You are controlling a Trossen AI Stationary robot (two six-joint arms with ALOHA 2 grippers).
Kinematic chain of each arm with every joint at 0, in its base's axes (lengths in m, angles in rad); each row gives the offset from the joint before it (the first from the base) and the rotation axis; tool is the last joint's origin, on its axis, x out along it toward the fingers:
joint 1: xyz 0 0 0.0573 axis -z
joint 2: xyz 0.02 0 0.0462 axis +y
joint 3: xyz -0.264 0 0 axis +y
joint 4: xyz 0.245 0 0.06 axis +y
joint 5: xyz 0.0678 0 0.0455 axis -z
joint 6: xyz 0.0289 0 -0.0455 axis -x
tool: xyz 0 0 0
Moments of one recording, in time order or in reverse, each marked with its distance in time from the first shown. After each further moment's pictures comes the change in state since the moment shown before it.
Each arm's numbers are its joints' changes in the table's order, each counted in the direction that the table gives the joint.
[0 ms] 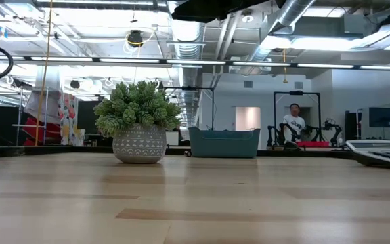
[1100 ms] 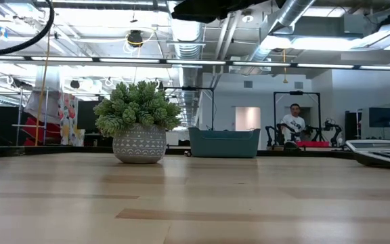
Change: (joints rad) left arm -0.031 0.003 -0.197 0.384 -0.353 -0.966; right arm 0.000 0.000 0.001 -0.008 0.000 -0.043
